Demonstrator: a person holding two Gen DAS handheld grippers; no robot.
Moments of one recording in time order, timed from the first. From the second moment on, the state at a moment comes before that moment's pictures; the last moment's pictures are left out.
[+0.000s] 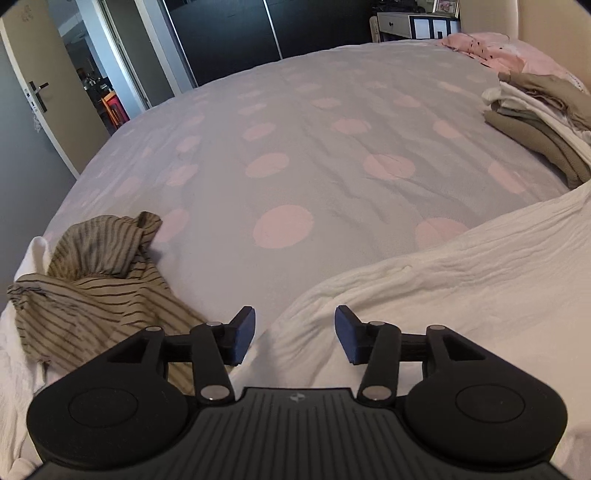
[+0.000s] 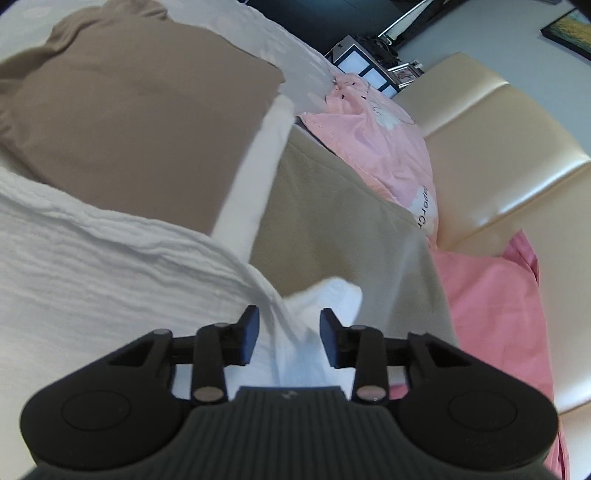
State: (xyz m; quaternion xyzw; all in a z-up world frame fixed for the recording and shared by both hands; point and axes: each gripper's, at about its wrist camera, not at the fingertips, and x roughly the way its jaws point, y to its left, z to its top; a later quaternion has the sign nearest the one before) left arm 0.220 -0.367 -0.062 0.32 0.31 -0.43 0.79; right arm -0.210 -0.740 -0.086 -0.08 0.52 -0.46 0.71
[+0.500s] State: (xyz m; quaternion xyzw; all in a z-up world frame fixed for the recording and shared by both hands) left arm 0.186 -0.244 -0.041 0.20 0.41 -0.38 0.81; right arm -0.331 -0.678 -0.062 0.09 0.47 -0.48 0.73
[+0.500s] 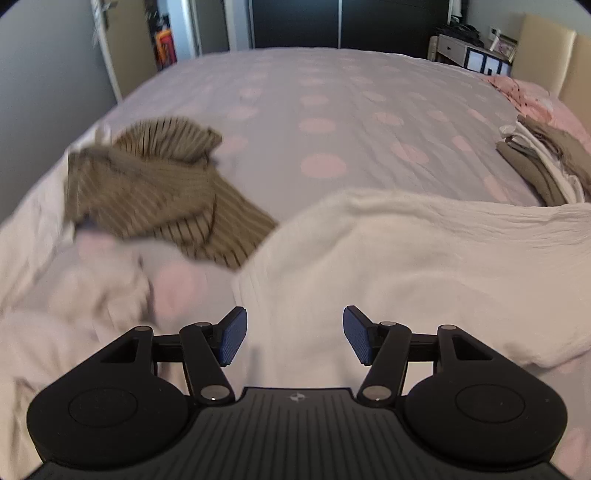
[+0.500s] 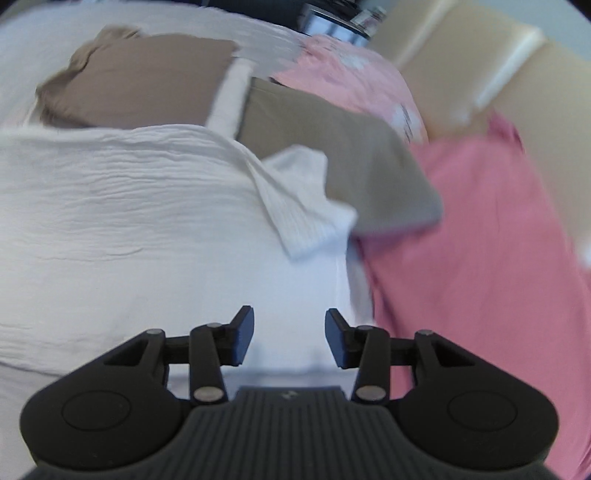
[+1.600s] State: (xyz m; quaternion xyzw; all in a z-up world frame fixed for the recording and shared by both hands) left arm 0.150 -0.226 -0.125 -0.05 0.53 -0.25 0.81; right arm -0.386 -0.705 -0.132 0.36 0.39 -0.50 0.68
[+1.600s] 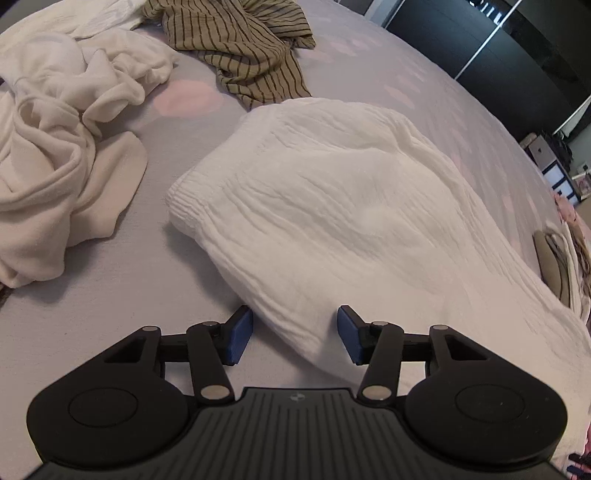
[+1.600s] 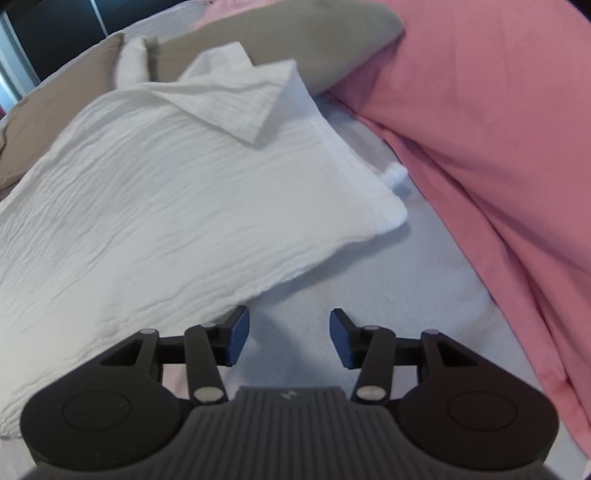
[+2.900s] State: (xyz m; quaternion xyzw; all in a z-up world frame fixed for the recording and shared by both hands) left arm 0.171 -0.225 -0.080 -0.06 0.45 -0.27 0.85; right arm -0.387 -0.770 -0.120 0.46 0.15 -0.55 0.68
